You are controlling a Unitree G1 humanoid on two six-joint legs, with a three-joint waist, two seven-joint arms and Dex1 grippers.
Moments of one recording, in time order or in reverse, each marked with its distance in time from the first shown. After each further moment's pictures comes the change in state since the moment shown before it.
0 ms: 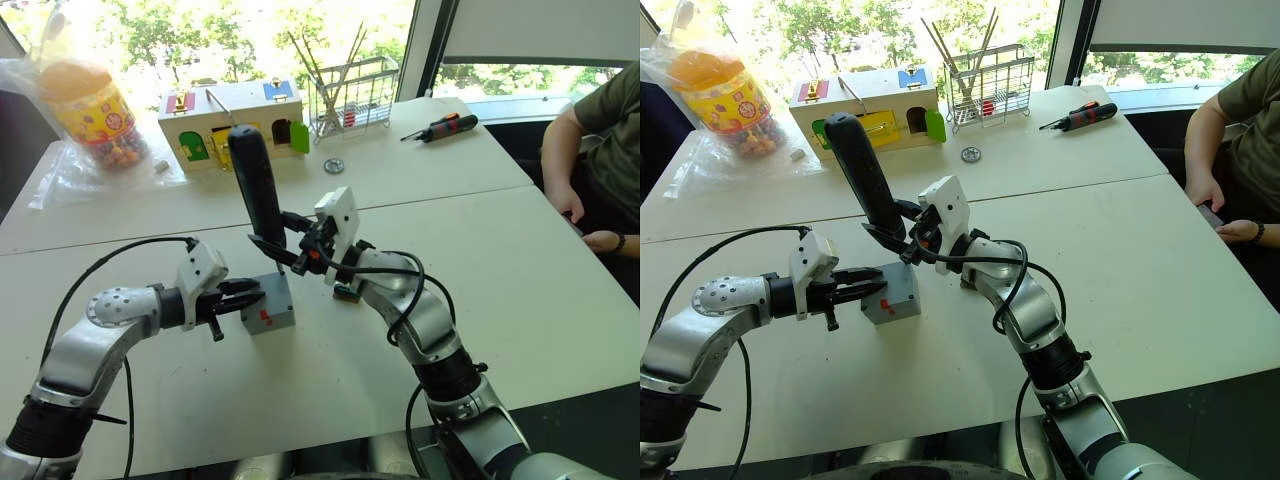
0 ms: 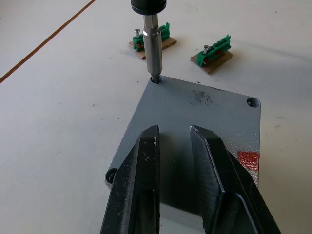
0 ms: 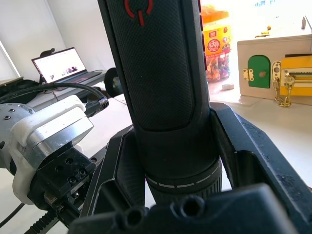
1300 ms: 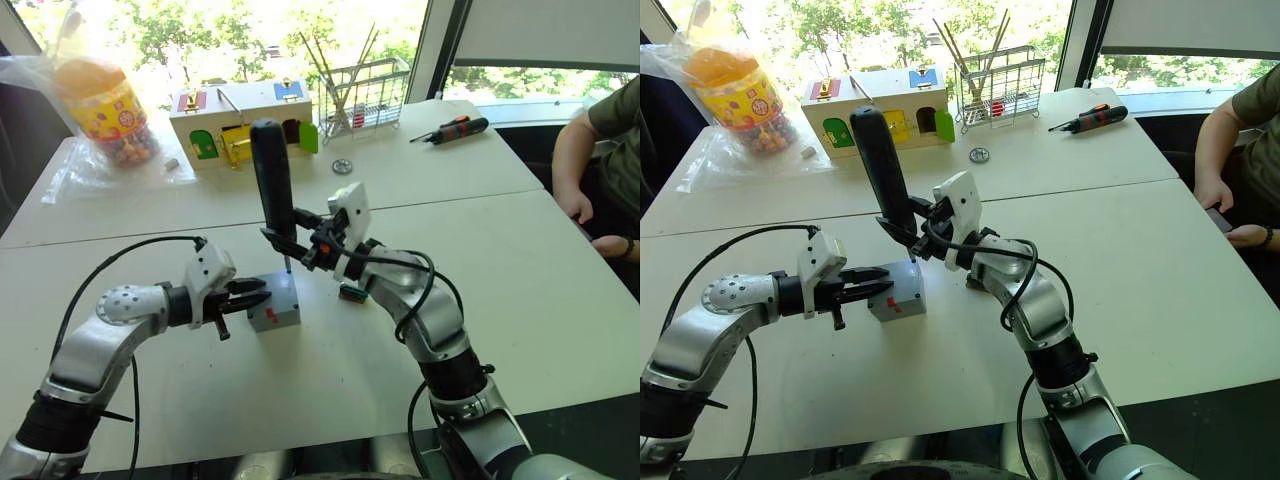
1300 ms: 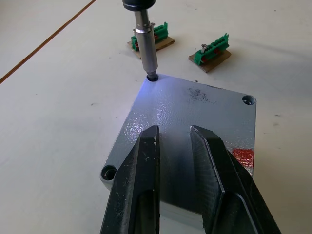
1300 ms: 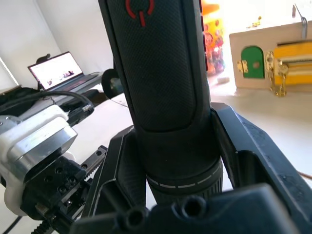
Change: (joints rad) left arm -0.042 -0.018 -0.047 0.010 0.023 -0.007 -0.010; right arm -0.029 -0.001 -0.102 -0.051 0.084 0.168 -0.039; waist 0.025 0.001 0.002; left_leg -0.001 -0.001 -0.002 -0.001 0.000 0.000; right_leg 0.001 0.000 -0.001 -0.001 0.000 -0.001
